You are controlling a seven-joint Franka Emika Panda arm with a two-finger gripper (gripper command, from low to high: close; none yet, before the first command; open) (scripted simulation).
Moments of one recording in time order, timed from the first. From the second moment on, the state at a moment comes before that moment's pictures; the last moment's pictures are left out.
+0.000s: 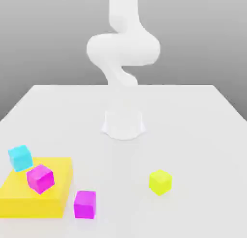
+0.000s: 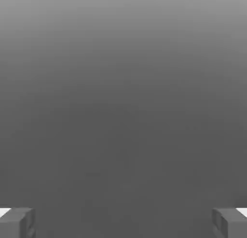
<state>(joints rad) 0.03 -0.73 0.00 -2.36 0.00 2.35 0.76</state>
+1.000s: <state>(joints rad) 0.30 0.26 0.01 -2.85 -0.05 3.11 0.49</state>
